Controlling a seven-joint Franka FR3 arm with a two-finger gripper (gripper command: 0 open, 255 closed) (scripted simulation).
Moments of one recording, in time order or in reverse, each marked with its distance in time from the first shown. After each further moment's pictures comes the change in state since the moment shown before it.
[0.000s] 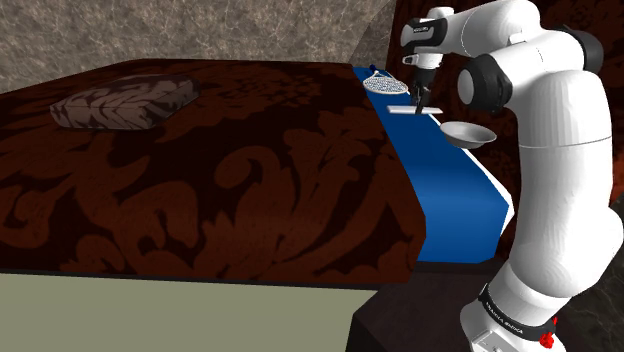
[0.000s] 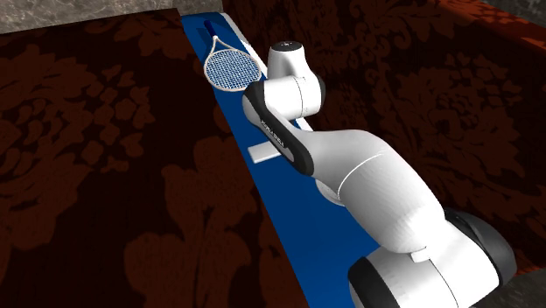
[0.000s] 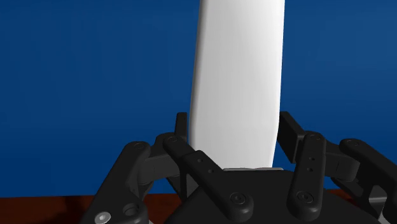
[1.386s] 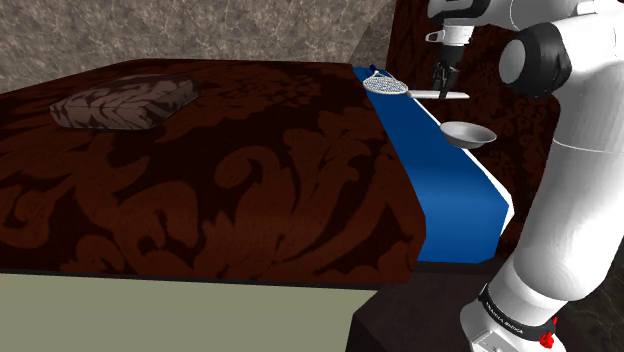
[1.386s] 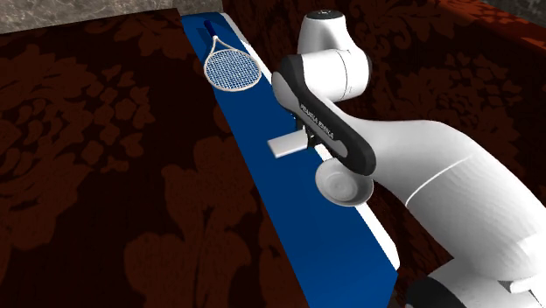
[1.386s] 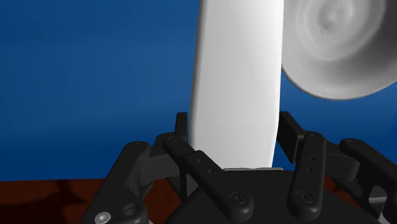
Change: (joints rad) arm 0.070 -0.246 -0.059 -0.112 -0.140 -0.091 0.004
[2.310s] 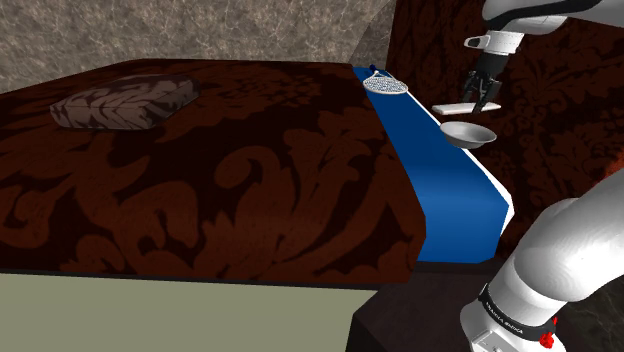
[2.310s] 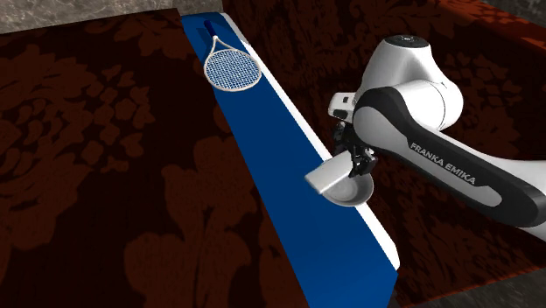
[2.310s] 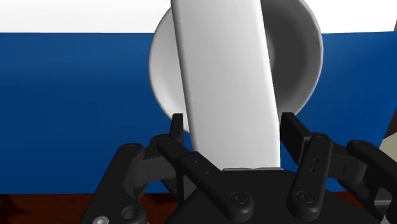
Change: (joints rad) arm 0.011 -0.537 0.059 -0.508 -0.268 0.117 0.088
